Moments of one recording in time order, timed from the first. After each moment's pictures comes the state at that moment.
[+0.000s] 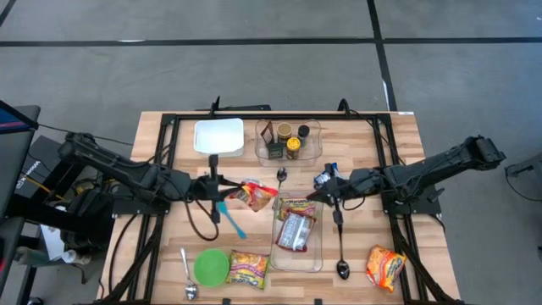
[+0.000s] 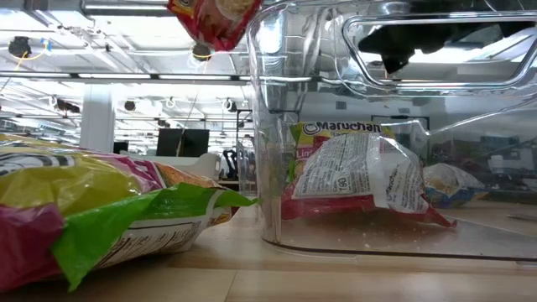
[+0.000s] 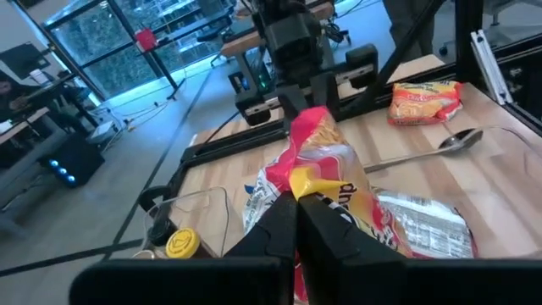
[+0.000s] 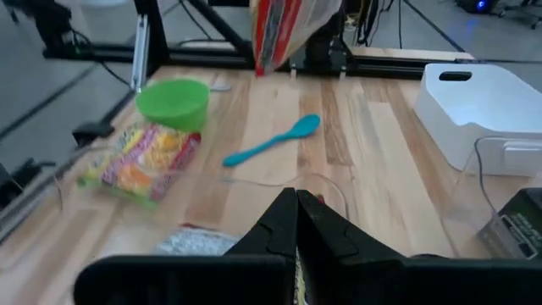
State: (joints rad) left arm -0.37 1.05 0.85 -0.06 -0.55 0.27; right arm 0.22 1.06 0.54 0.17 0.13 0.04
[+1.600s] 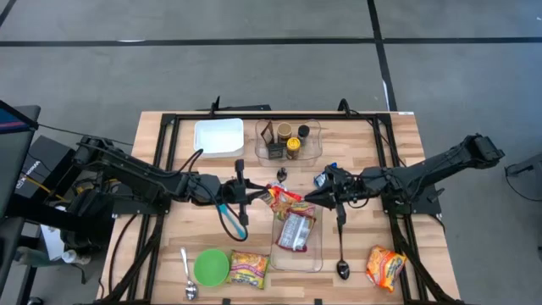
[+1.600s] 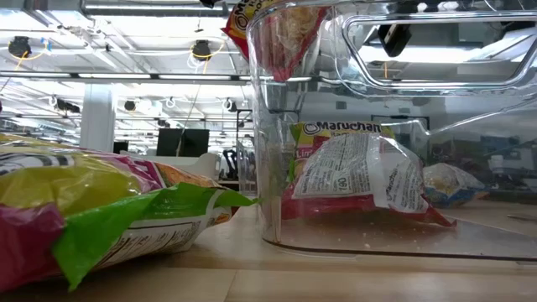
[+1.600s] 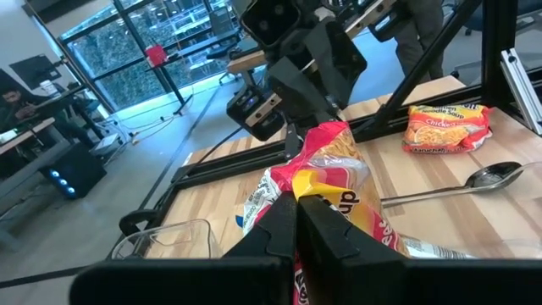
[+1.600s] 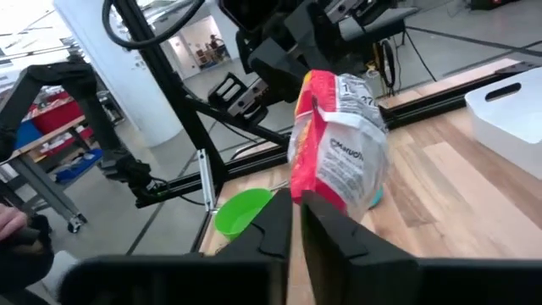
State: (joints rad) left arm -0.29 1.34 0.85 0.32 -0.47 0.30; right arm 0.28 1.06 0.54 0.43 0.14 0.41
